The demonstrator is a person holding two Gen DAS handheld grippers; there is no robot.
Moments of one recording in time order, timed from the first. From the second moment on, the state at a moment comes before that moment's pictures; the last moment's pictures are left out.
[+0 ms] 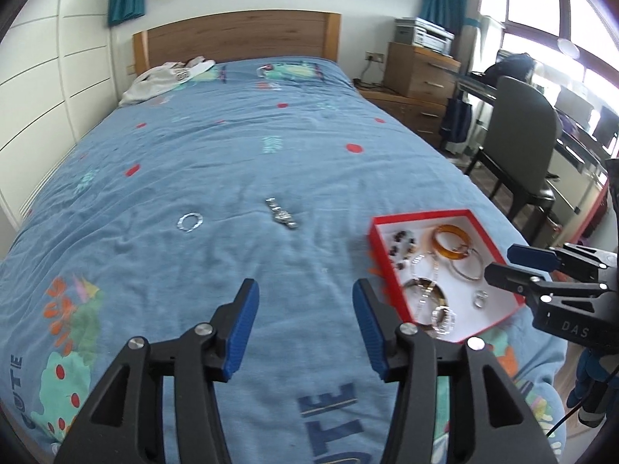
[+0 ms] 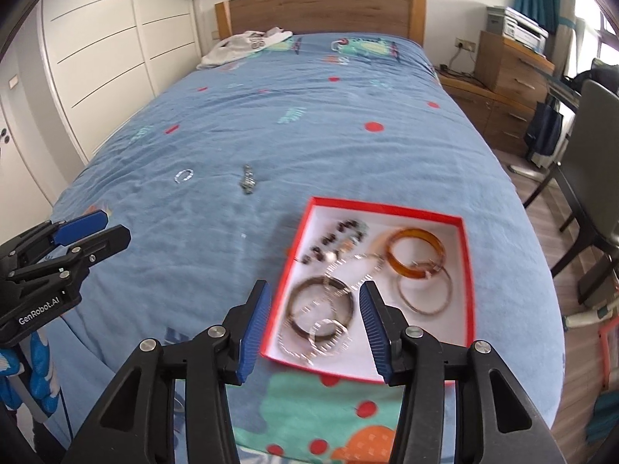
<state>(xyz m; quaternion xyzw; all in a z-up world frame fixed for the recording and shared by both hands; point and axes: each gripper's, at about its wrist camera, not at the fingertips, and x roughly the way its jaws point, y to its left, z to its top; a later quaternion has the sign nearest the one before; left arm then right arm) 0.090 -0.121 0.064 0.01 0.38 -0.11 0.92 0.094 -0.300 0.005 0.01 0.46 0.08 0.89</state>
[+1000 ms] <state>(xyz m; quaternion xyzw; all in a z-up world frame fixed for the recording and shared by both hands) 0.236 -0.014 -0.018 -0.02 0.43 -0.02 0.90 0.252 -0.169 -0.067 0.00 0.49 0.19 0.85</state>
